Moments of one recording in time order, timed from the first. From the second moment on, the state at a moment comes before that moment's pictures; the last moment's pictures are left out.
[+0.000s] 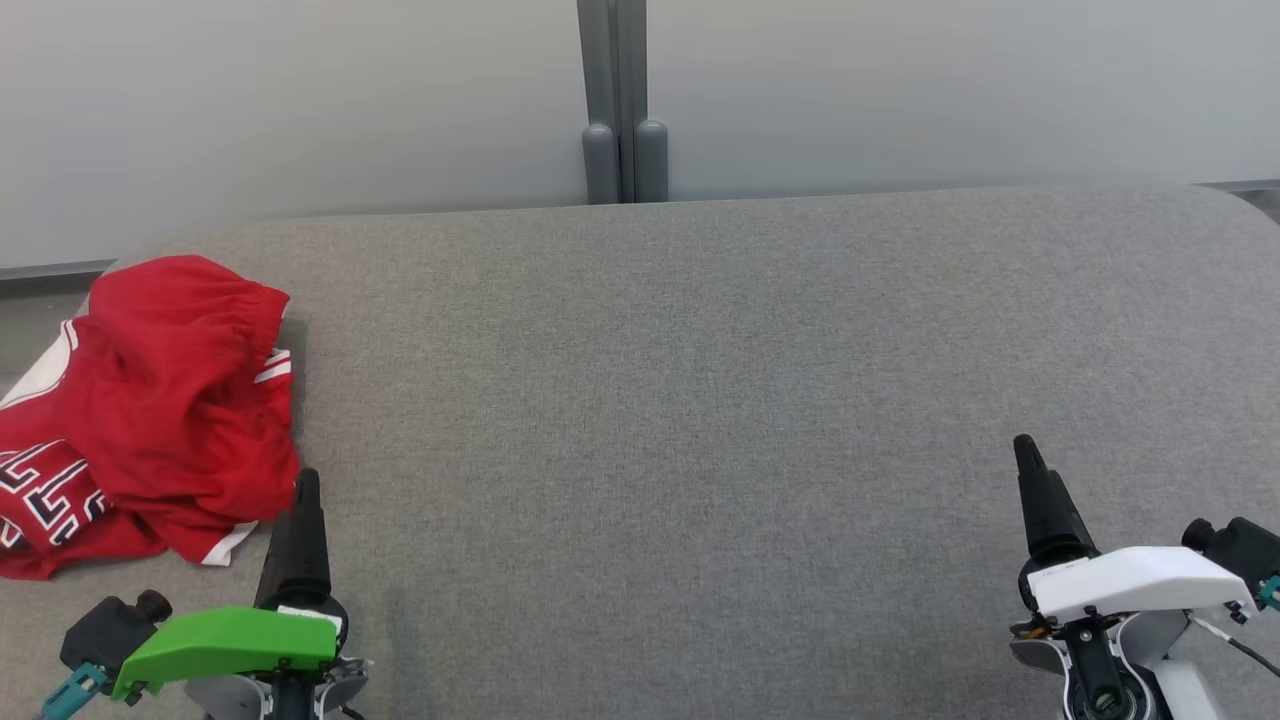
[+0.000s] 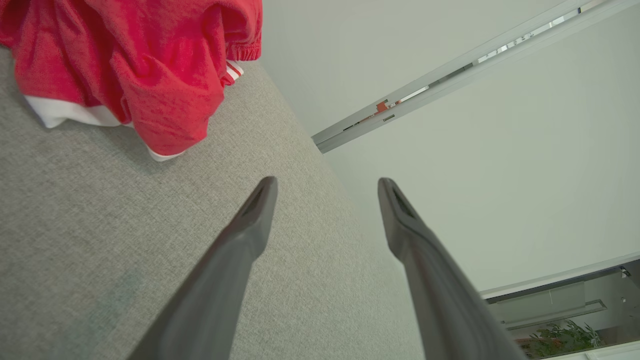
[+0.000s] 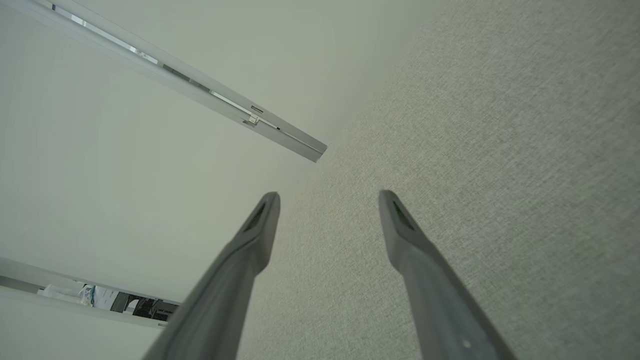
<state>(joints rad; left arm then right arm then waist) -0.07 0.04 0.03 0.26 -1.14 -0.11 -0.05 -0.07 -0.04 -0.06 0.23 1.02 0.13 -0.05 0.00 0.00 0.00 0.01</state>
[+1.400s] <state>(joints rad) -0.07 0.04 -0.05 0.26 -0.59 -0.05 -0.17 -0.07 -0.04 -0.03 0.22 0.42 0.13 -0.17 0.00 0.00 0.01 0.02</state>
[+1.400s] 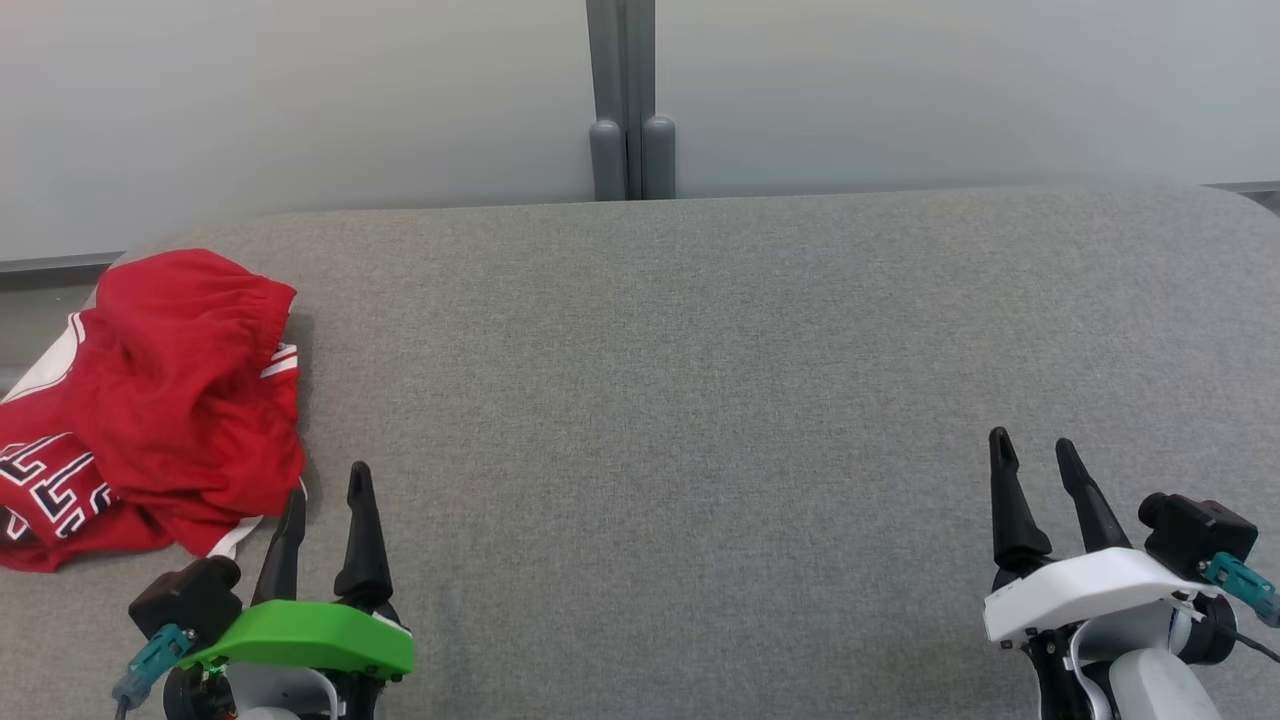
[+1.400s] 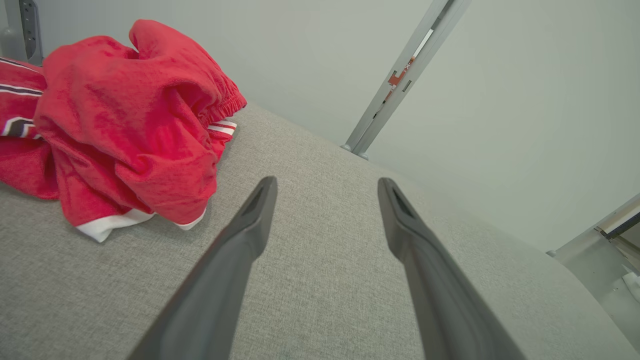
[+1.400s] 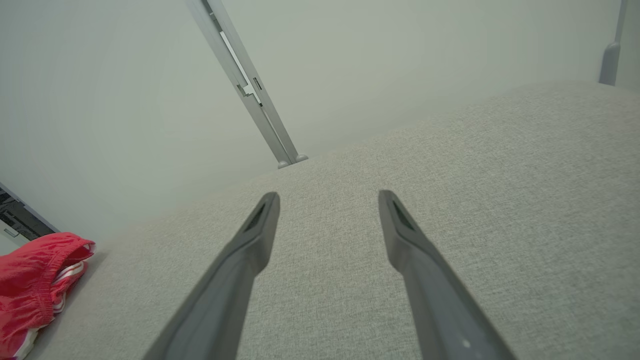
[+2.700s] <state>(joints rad) -0.08 0.05 -0.09 0.29 -0.32 -0.03 -0.25 -0.07 -0.05 -0.01 0.22 0.10 0.13 -0.25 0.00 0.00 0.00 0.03</state>
